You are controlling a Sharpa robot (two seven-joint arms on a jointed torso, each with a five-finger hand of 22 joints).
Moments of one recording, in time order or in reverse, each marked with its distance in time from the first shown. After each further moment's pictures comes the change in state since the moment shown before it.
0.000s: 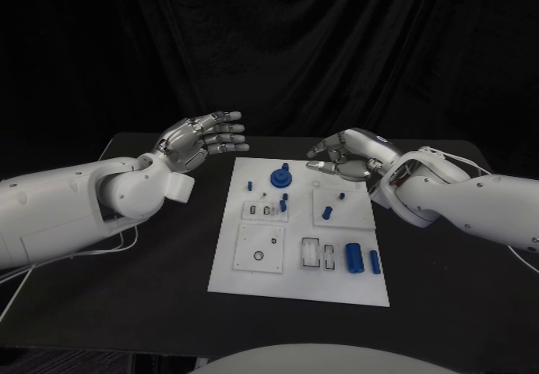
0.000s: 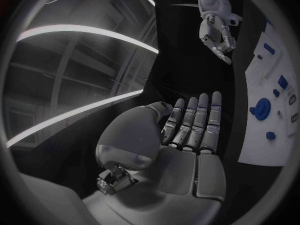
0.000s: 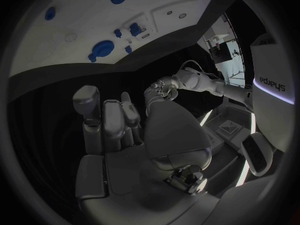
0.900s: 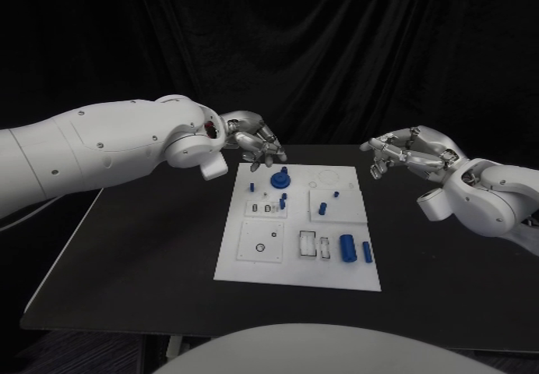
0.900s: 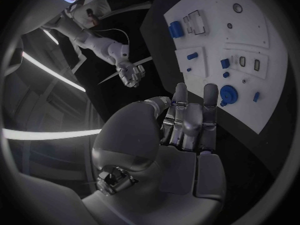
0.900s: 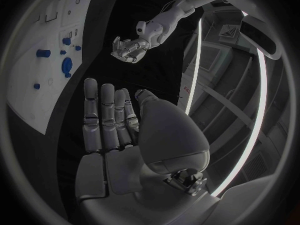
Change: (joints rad) left arm 0.107 0.248 -0.001 -0.148 -0.833 0.063 -0.601; left_hand 0.026 -0.092 0.072 0.048 -0.280 0.195 -0.031 0.008 0.012 0.382 -0.171 0.322 0.309 0.704 -0.176 0.733 0.878 0.060 0.284 -0.111 0.657 0.474; right arm -0.043 -0.216 -0.001 0.056 0.916 0.419 0.195; right_hand 0.098 -0.021 0.038 0.011 0.279 0.055 0.015 0.066 0.018 -0.390 0.037 -0.307 -0.438 -0.408 0.049 -0.328 -0.362 0.054 -0.270 0.053 -0.429 -0.045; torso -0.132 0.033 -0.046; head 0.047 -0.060
